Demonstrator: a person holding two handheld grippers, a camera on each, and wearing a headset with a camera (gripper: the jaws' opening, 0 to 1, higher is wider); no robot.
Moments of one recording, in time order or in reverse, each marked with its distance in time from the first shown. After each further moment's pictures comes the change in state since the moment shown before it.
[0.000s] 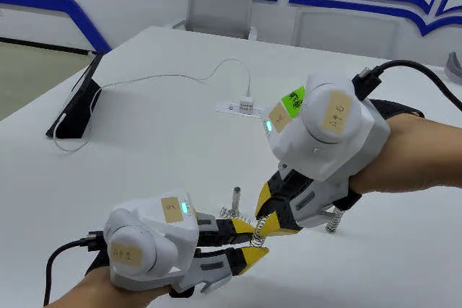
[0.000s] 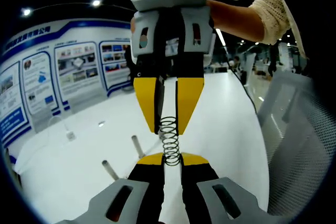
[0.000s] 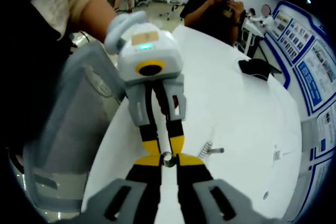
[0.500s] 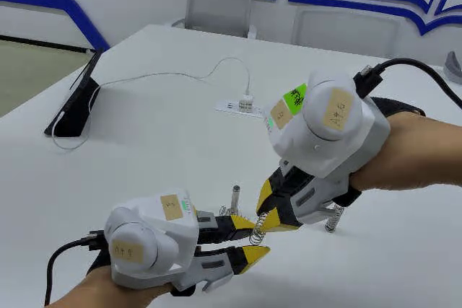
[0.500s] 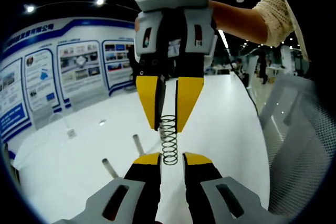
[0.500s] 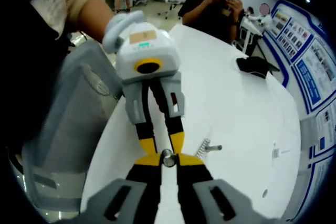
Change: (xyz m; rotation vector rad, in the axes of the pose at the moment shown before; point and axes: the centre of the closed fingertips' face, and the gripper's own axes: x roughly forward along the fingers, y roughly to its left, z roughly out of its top) left arm 0.001 0.002 -0.002 -0.026 -0.006 0.014; right arm 0.000 -0.005 -0.005 0.007 0.015 -0.013
